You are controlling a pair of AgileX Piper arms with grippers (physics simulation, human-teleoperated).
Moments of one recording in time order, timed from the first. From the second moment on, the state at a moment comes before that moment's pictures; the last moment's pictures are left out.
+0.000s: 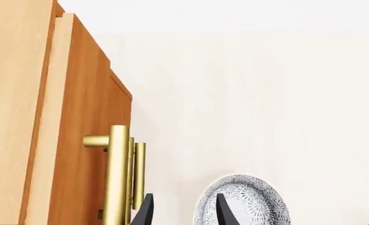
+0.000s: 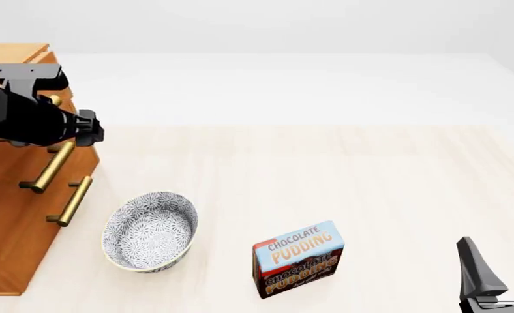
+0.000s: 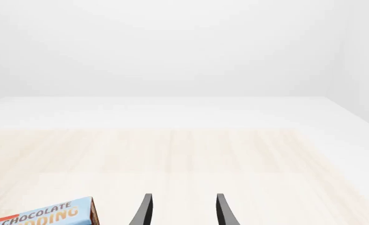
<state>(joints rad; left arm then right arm) 0.01 1.35 -1.20 0.76 0.02 0.00 0.00 0.00 0.00 0.00</state>
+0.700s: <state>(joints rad) 0.10 1.37 -1.21 0.72 0.06 0.00 0.00 0.00 0.00 0.00</state>
